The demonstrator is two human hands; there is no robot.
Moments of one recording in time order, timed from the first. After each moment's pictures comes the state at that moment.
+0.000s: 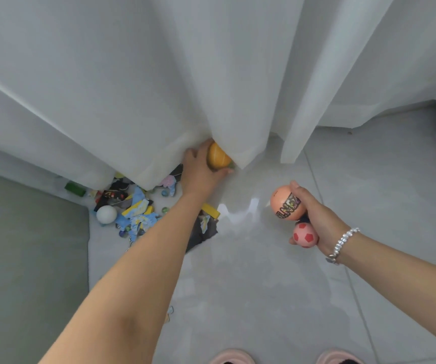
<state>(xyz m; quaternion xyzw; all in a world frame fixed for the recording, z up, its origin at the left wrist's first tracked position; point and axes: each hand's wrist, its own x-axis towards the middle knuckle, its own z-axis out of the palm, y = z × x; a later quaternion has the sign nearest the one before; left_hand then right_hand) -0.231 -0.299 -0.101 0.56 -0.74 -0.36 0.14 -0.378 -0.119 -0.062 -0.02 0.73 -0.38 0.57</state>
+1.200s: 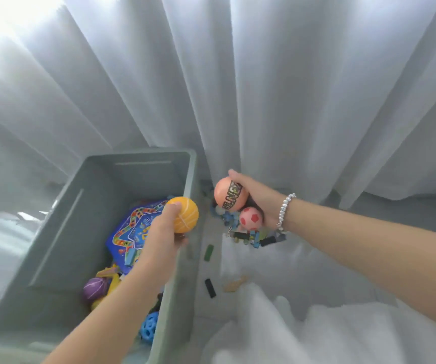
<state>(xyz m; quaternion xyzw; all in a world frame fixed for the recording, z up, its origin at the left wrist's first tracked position) 0.038 -0.126 0.212 0.64 -0.31 -0.57 0.41 -0.149 -0.164 0.203 -0.28 0.54 -0.28 0.74</state>
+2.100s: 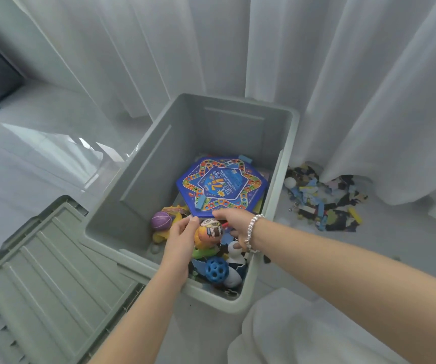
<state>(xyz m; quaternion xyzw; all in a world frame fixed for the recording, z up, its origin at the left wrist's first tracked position) 0.208 -0.046 0.135 0.75 -0.17 -0.50 0.39 0.095 -0.119 0.138 -0.36 0.62 -0.05 0.70</state>
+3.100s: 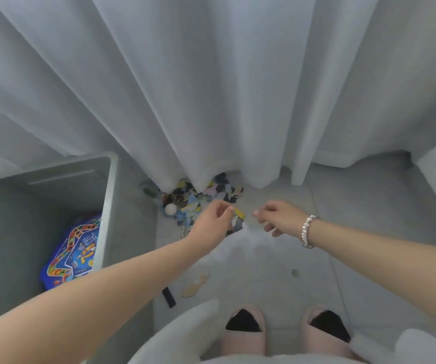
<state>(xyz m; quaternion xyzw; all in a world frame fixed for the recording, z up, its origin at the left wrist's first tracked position) -0.129 -0.151 0.125 0.58 -0.64 -0.49 0.09 -0.296 -0.107 0.114 -0.39 0.71 -0.22 0.54</state>
